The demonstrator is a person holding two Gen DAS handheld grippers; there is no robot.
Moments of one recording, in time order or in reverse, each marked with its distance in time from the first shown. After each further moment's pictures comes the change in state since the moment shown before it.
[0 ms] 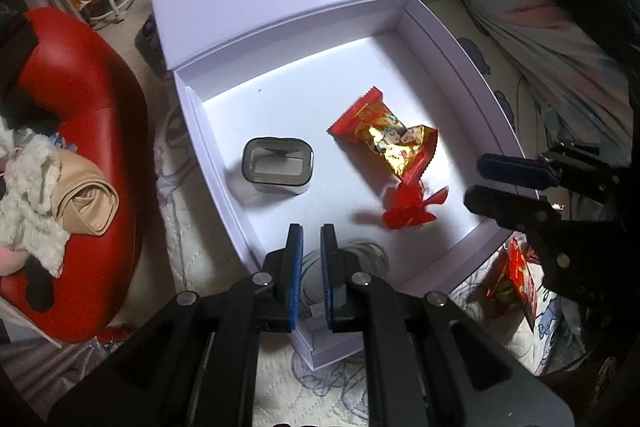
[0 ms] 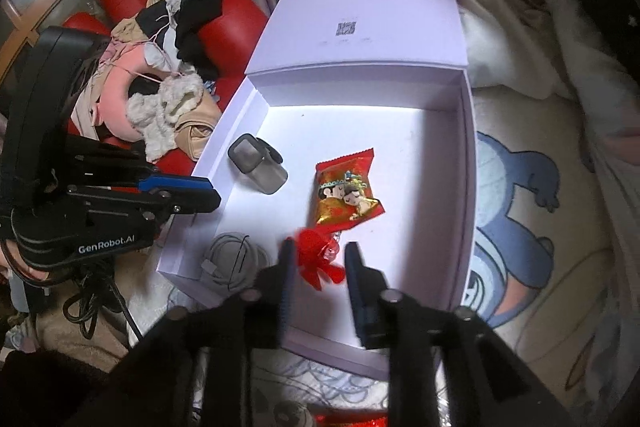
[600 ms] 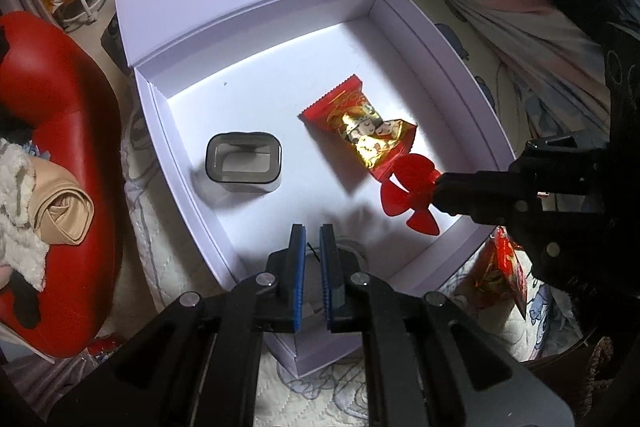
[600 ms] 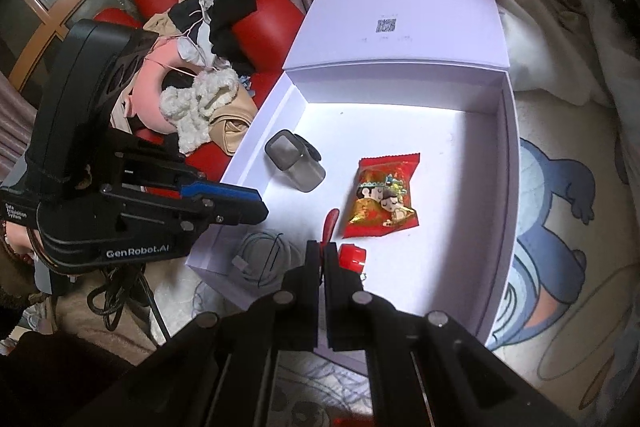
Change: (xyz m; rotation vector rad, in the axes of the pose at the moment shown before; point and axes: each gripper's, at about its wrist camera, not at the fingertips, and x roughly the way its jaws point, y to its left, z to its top) left arm 0.015 -0.006 0.000 0.035 0.026 -0.092; right arm 0.015 0.006 0.002 -0.111 0.024 0.156
